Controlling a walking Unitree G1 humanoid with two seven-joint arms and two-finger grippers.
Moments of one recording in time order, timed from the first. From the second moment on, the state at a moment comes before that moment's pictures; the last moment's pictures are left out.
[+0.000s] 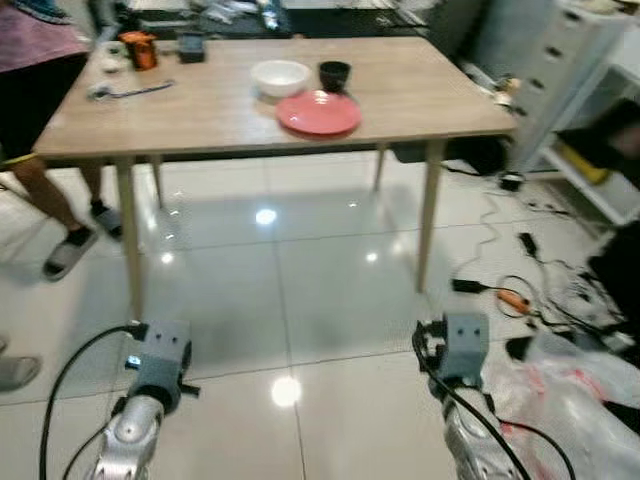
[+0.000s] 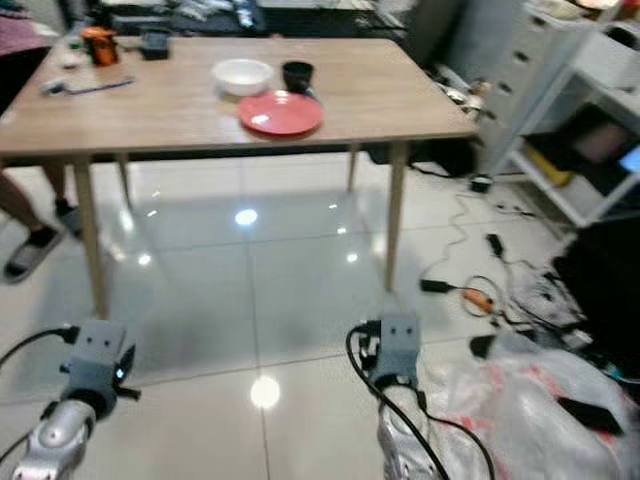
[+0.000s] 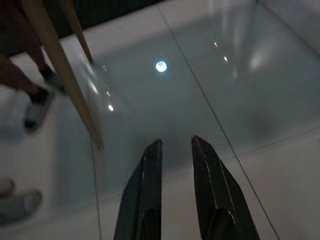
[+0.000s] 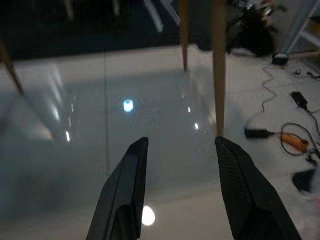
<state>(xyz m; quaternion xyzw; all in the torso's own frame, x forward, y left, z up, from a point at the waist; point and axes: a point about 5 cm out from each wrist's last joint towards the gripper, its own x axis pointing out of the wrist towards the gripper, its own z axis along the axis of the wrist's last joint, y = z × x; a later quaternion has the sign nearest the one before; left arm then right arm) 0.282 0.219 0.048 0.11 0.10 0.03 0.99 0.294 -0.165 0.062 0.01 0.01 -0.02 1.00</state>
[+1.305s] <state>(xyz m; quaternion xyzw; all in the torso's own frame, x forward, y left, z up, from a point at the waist) 0.303 0.192 0.091 0.10 0.03 0.03 0.99 0.302 -0.152 0.114 0.04 -0.05 0.01 1.00</state>
